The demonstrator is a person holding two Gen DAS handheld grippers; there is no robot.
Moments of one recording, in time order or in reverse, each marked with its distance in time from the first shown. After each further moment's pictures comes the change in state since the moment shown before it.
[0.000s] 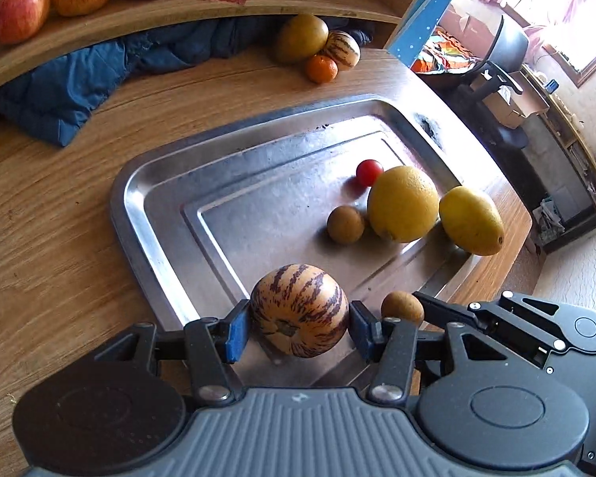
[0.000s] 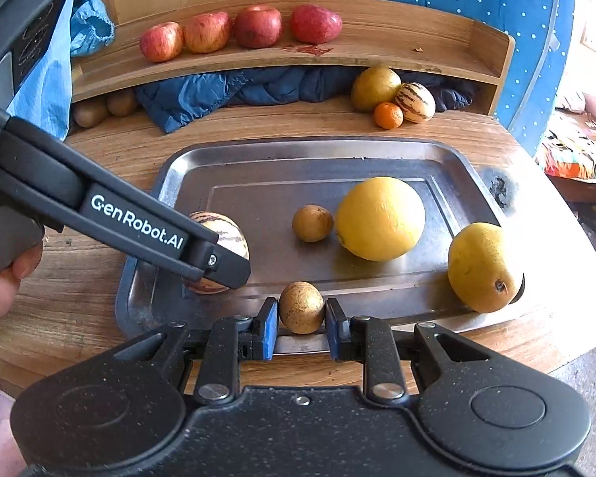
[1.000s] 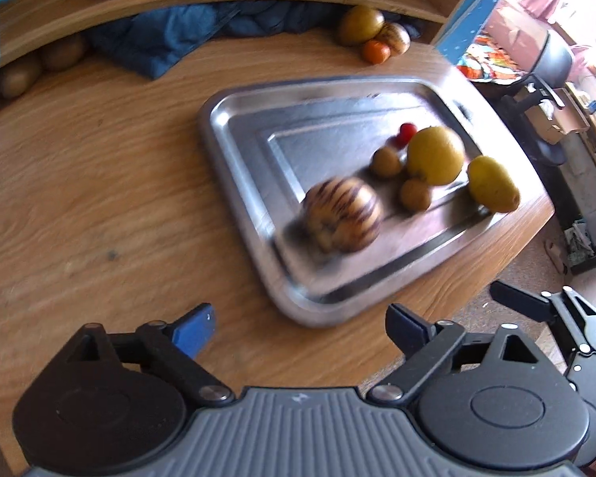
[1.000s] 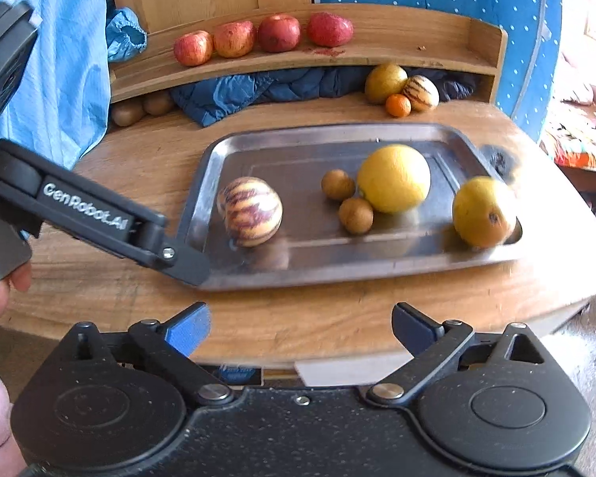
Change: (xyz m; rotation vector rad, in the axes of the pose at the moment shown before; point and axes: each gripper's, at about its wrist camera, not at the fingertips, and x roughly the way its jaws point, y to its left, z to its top) left arm -0.044 0.009 -0.063 -0.136 0.021 0.122; right arm -0.044 0.011 -0.043 0.040 -0.019 0.065
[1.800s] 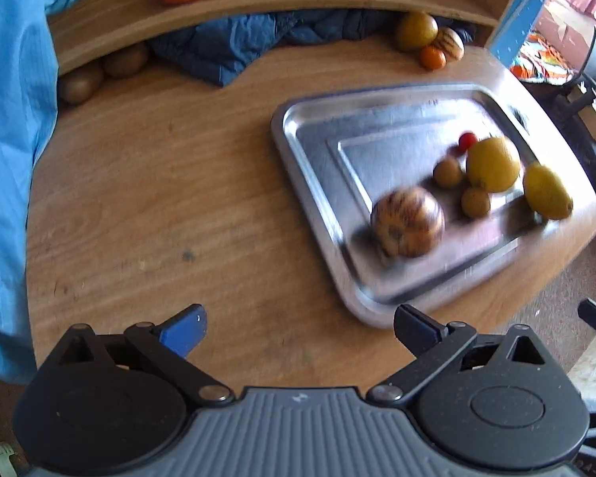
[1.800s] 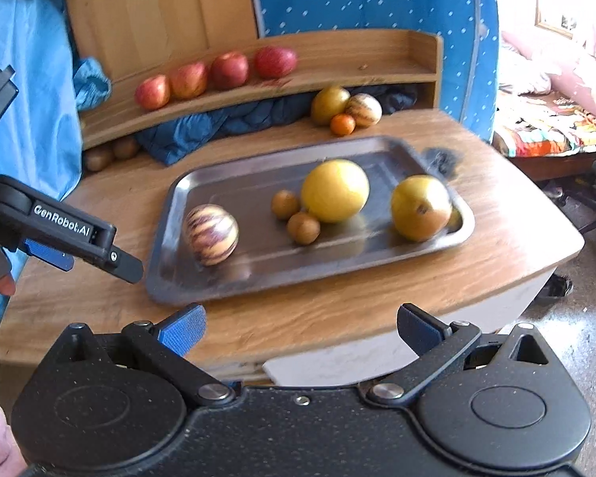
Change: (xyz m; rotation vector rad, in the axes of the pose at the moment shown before) left arm -0.015 0.007 0.016 -0.030 -0.018 0.180; right arm -0.029 -0.029 -0.009 0.114 -0.109 -0.069
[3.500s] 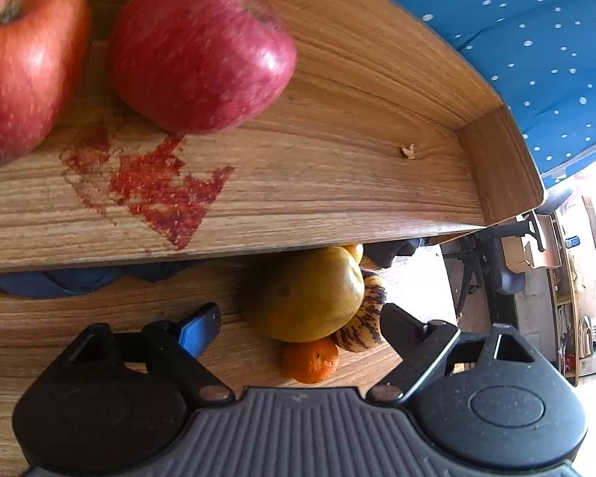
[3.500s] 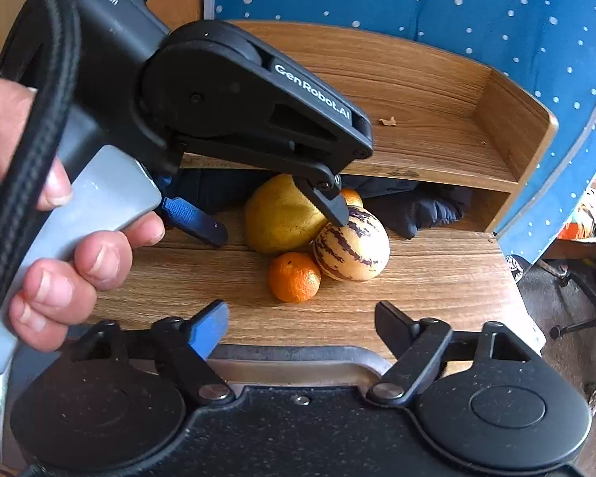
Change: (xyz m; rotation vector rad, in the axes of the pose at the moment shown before) left arm 0.161 -0.101 0.283 -0.261 -0.001 -0.407; right arm 0.227 -0.046 0.203 -0.253 0.109 -0.047
